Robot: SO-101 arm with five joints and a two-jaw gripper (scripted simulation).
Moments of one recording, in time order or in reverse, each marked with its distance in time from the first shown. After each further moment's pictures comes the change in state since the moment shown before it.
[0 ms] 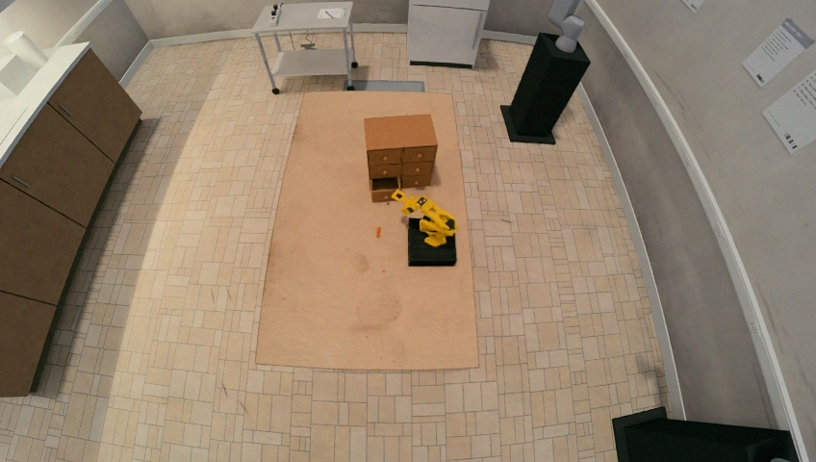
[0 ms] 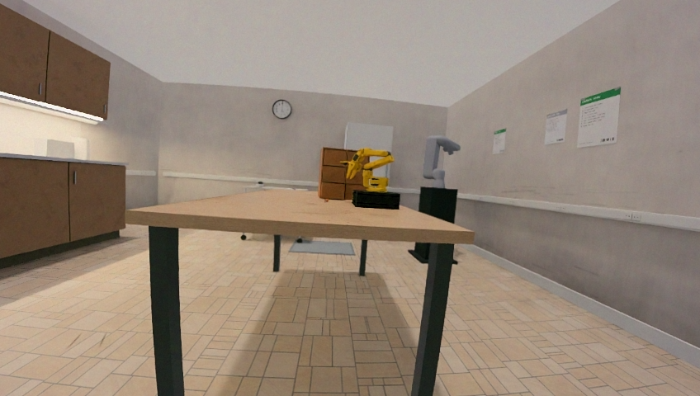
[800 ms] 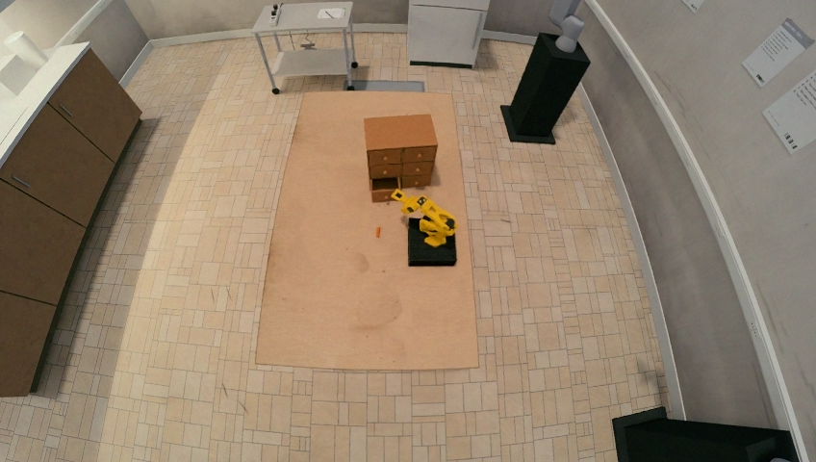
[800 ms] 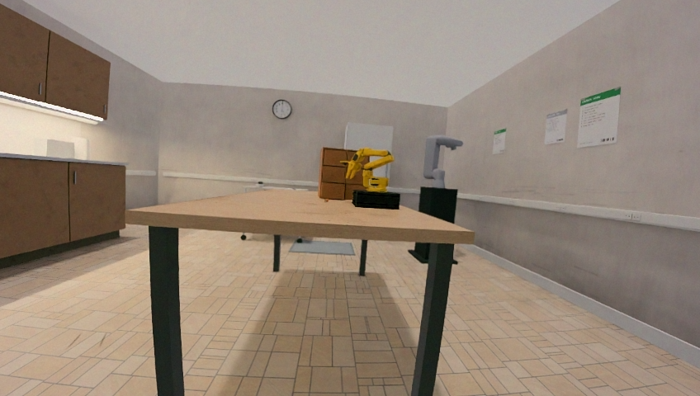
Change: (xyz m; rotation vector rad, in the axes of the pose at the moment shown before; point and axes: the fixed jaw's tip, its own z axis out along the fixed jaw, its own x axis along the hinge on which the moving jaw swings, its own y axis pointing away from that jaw) arm -0.002 -0.001 0.000 0.002 -0.005 0.003
